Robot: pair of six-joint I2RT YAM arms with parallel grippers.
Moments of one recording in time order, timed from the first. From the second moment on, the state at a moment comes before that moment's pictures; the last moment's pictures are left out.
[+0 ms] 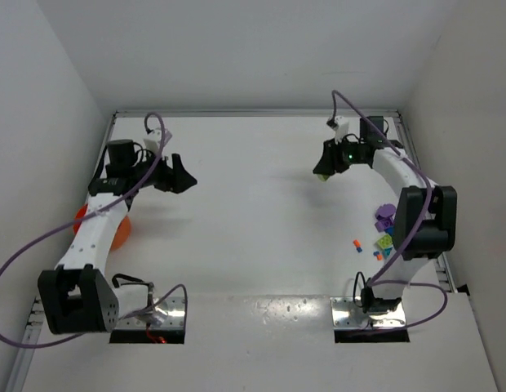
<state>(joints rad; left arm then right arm) 0.06 1.24 0.99 -0.41 0.69 0.07 -0.01 1.73 1.24 -0.52 -0.69 -0.45</state>
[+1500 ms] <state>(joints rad) -0.57 1.51 1.17 -0.02 0.09 -0.29 0.29 1.96 1.20 0.19 -0.87 1.74</state>
